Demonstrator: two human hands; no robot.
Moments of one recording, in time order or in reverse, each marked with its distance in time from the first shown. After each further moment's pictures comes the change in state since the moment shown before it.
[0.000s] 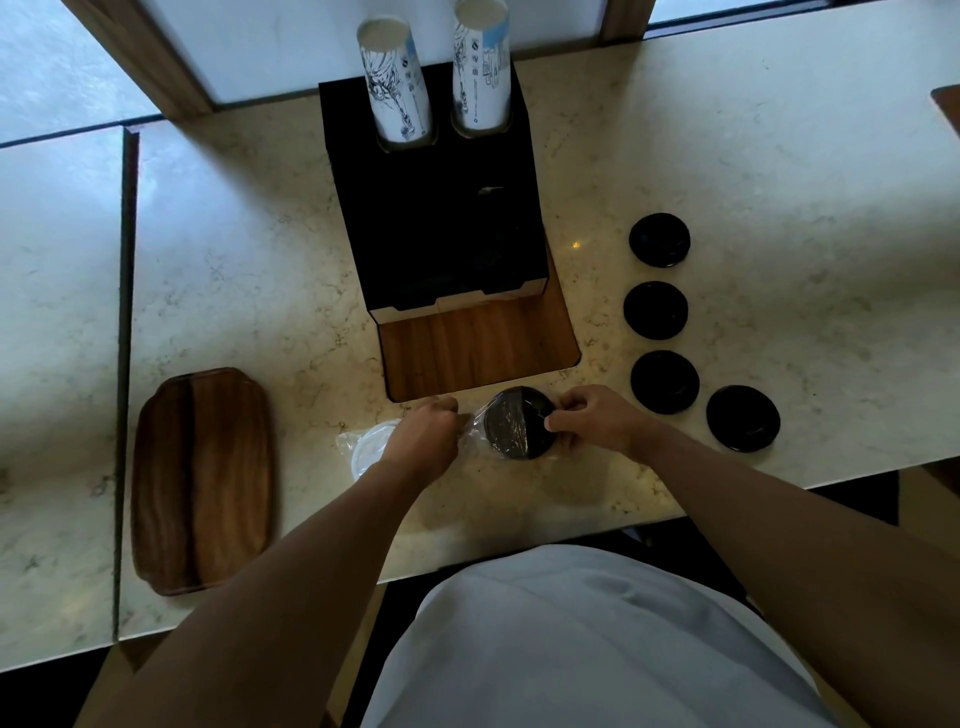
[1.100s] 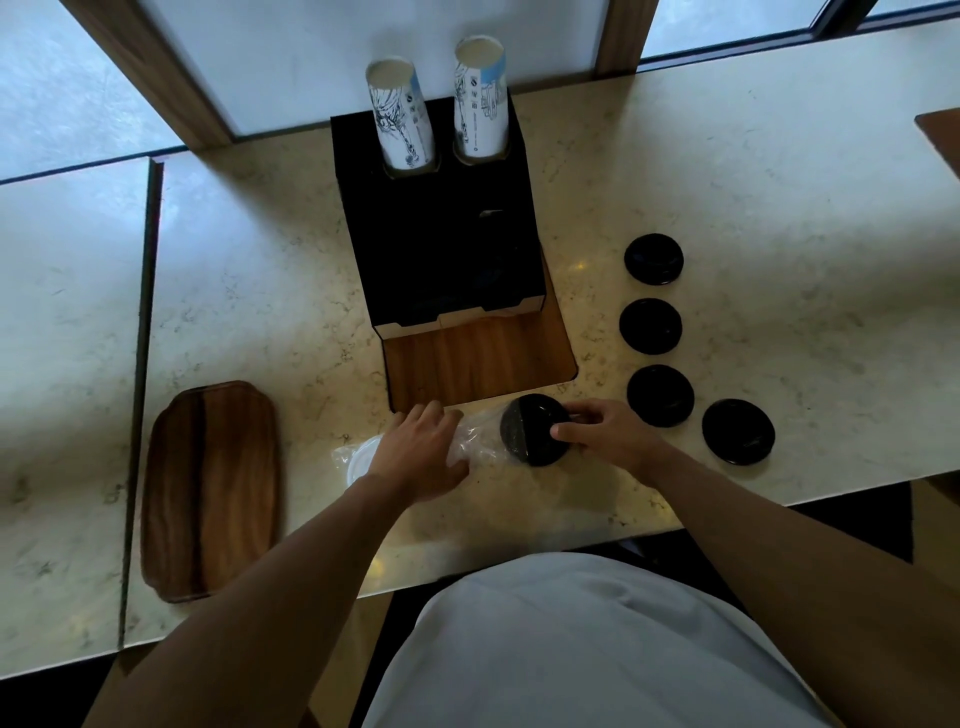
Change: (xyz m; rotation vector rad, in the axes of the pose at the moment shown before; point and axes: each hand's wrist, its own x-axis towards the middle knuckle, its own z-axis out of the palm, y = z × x) left_hand -0.013 -0.008 0.003 0.153 0.030 -0.084; right_hand -0.011 0.019 -0.009 0.146 0.094 -0.068
